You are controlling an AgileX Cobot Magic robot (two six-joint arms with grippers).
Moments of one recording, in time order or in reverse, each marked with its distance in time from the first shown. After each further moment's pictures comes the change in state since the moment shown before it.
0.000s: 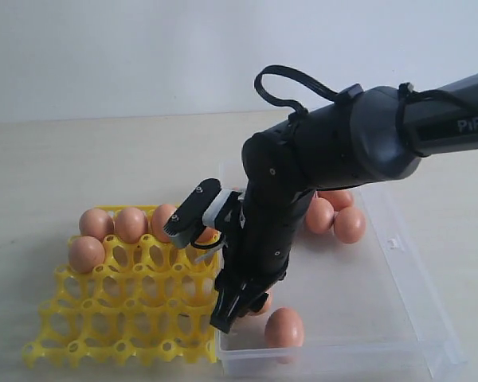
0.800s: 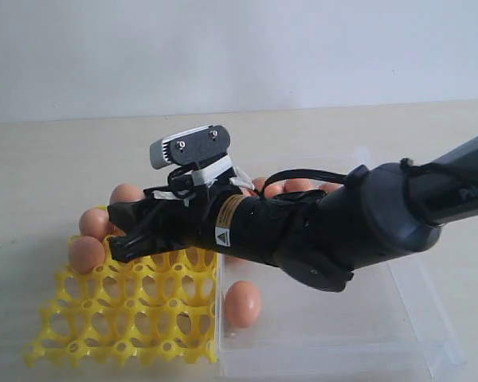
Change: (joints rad) left arm 0.000 0.000 0.000 0.000 0.000 0.000; right arm 0.034 0.027 0.263 -0.411 -1.382 0.879
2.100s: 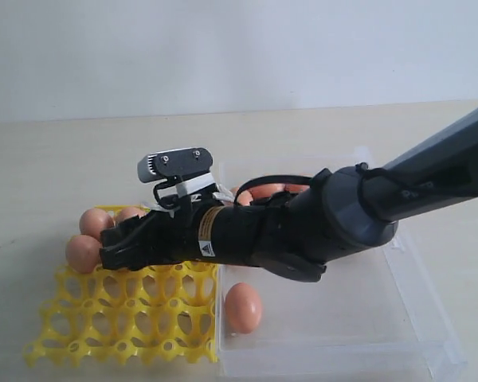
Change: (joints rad) left arm 0.000 0.000 0.000 0.000 0.000 0.000; right arm 0.000 0.083 -0.104 -0.141 0.146 0.238
